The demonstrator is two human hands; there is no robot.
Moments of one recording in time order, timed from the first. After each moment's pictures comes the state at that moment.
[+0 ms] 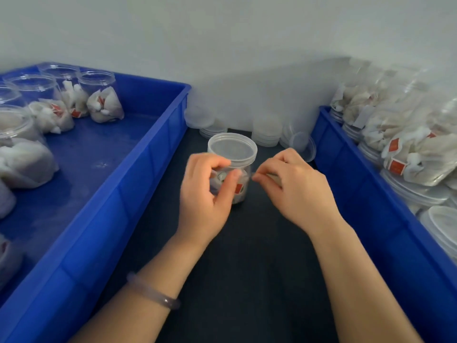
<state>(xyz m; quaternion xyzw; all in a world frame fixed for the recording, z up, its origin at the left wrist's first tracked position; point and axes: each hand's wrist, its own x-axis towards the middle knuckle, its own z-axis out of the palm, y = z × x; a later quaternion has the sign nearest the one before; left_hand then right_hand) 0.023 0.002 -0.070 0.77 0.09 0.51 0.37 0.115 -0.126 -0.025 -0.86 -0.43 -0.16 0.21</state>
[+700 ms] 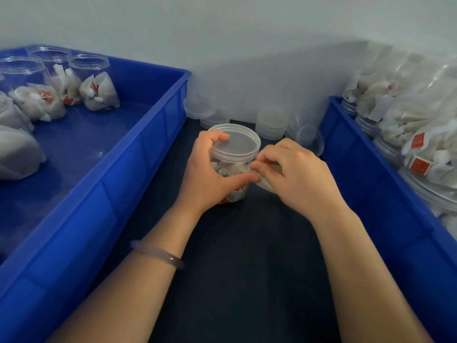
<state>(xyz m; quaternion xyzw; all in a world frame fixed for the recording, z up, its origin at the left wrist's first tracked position) 0.065 0.034 -0.081 0.79 0.08 0.39 0.47 0.140 -0.113 -0.026 -0.87 -0.44 -0.10 0.21</state>
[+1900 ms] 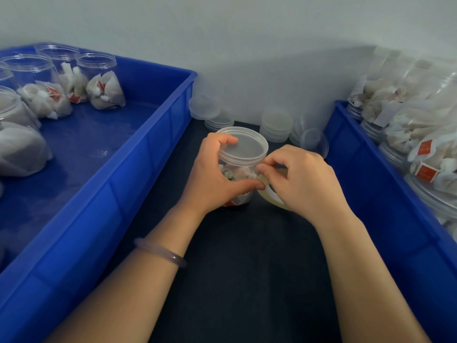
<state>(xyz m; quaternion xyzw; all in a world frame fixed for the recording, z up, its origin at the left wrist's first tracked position) 0.066 0.038 -0.084 0.80 0.07 0.38 0.46 0.137 -0.110 -0.027 -0.86 -0.43 -0.11 0.25</state>
